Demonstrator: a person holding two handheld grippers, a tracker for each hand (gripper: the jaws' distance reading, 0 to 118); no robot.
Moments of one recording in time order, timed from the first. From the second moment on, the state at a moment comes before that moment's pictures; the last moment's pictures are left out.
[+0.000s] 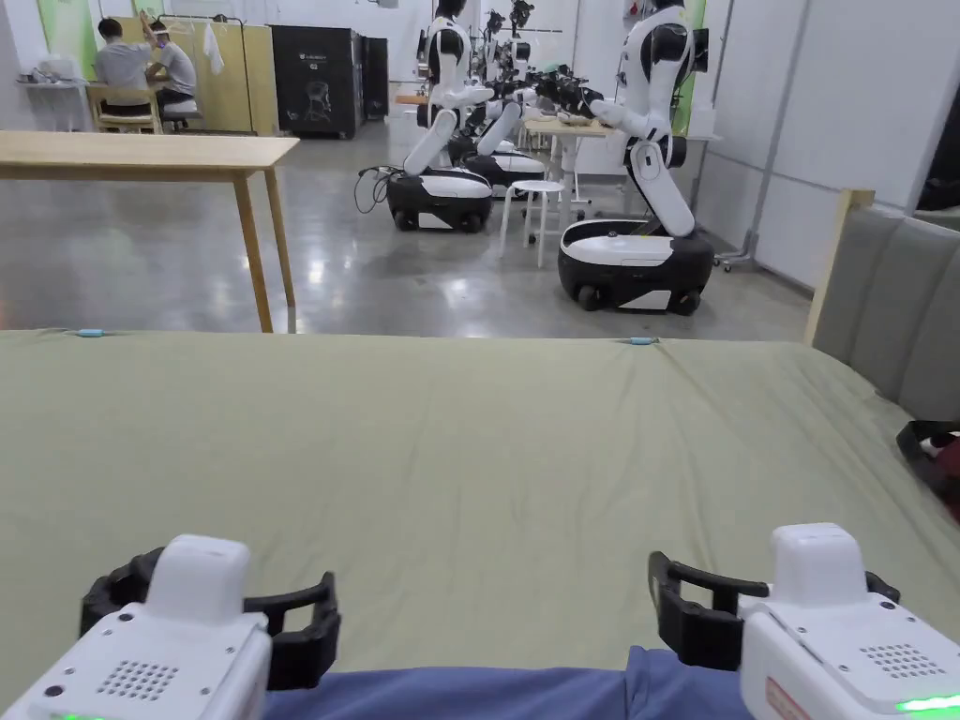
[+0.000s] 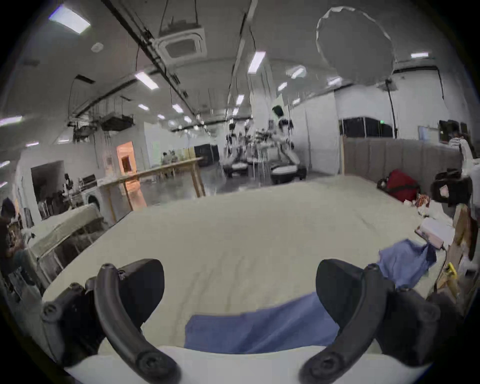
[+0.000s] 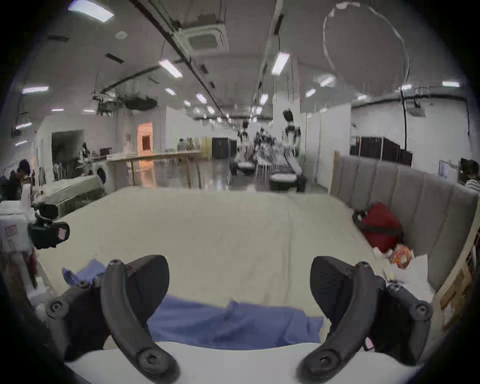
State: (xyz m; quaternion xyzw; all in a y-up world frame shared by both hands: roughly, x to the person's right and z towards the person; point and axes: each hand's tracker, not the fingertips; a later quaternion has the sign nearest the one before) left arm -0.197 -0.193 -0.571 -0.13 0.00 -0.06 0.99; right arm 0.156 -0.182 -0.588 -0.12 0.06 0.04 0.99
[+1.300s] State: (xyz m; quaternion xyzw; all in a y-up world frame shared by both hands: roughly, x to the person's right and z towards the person) left arm -0.375 -0.400 -0.591 -0.32 -0.19 0.58 0.72; right arm 0.126 -0.210 -0.570 -0.15 0.07 0.01 0.99
